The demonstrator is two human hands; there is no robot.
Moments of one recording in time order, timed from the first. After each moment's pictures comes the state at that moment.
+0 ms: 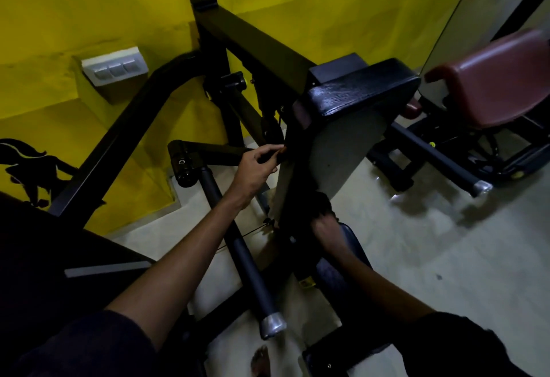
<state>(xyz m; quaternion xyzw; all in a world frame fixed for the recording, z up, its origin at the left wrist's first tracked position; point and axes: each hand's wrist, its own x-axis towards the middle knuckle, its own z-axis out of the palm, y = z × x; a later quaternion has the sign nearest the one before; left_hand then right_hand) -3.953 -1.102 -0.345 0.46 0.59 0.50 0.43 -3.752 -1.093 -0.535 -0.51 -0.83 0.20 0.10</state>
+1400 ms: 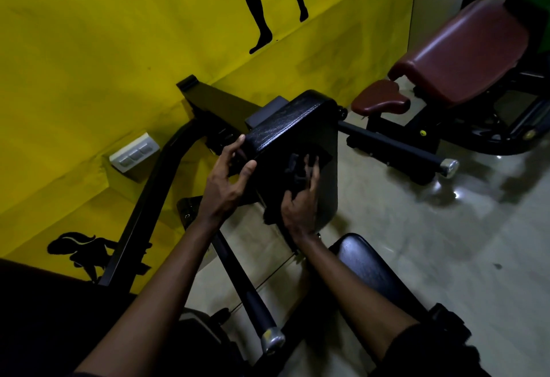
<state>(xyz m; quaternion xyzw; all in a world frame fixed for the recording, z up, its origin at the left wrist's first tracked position) -3.924 -1.117 -0.247 0.69 0.60 0.38 0.14 -3.791 -1.093 -0.370 -0.53 -0.53 0.32 0.58</state>
